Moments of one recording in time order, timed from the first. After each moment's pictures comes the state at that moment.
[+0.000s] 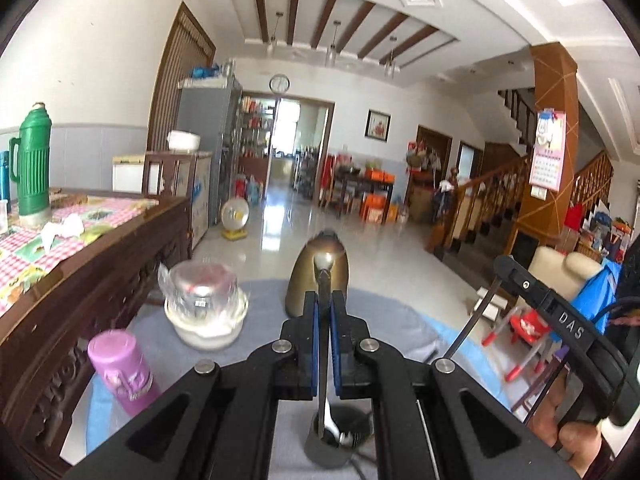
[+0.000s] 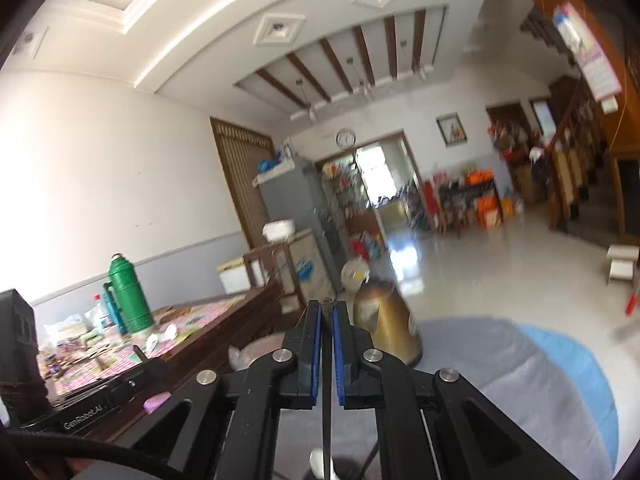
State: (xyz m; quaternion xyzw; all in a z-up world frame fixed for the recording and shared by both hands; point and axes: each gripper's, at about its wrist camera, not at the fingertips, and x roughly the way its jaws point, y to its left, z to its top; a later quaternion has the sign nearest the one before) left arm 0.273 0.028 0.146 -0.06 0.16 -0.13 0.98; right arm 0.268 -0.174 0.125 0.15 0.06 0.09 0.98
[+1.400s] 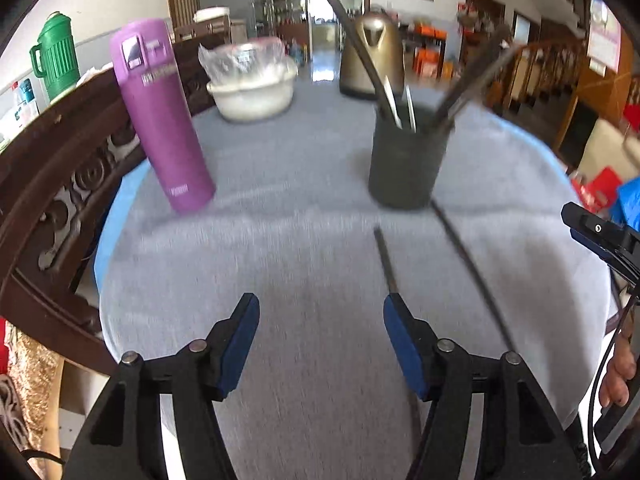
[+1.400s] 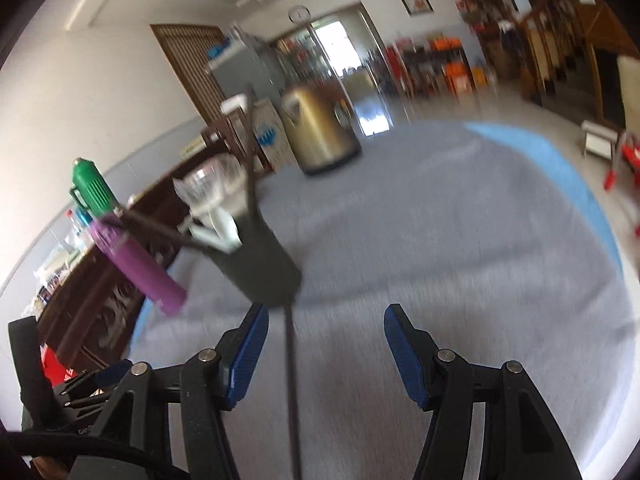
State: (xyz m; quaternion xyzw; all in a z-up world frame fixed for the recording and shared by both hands) left arm 0.179 0.019 -0.070 0.04 0.44 -0.02 0.90; right arm 0.205 -0.240 -0.097 0.20 0.33 0.10 0.92
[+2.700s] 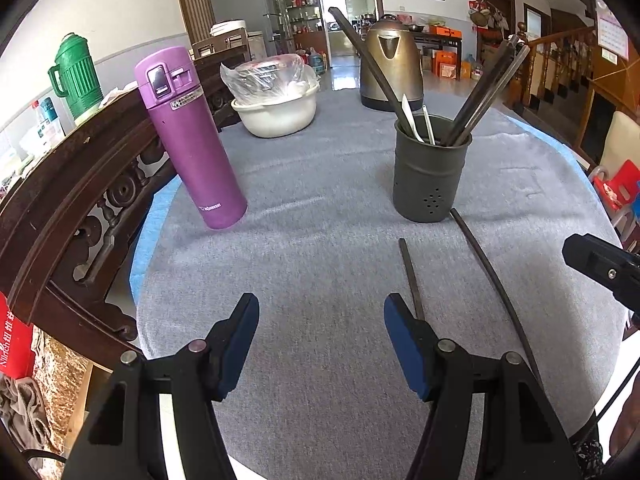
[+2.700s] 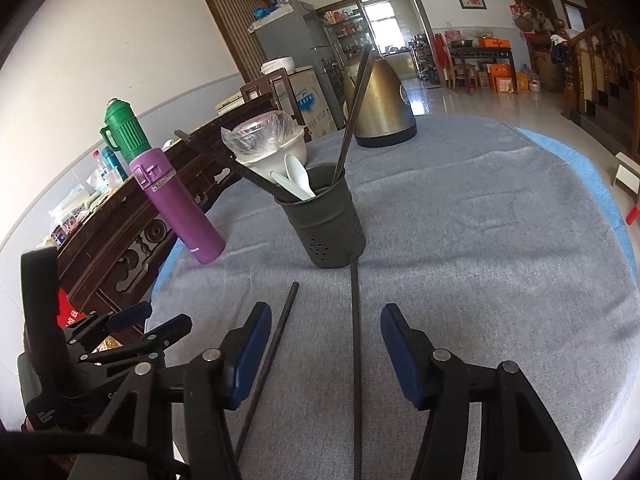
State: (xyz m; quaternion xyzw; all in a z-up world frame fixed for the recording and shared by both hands) left arm 0.175 0.018 -0.051 0.07 0.41 0.02 0.91; right arm 0.193 -0.171 -0.070 0.13 0.36 0.16 0.91
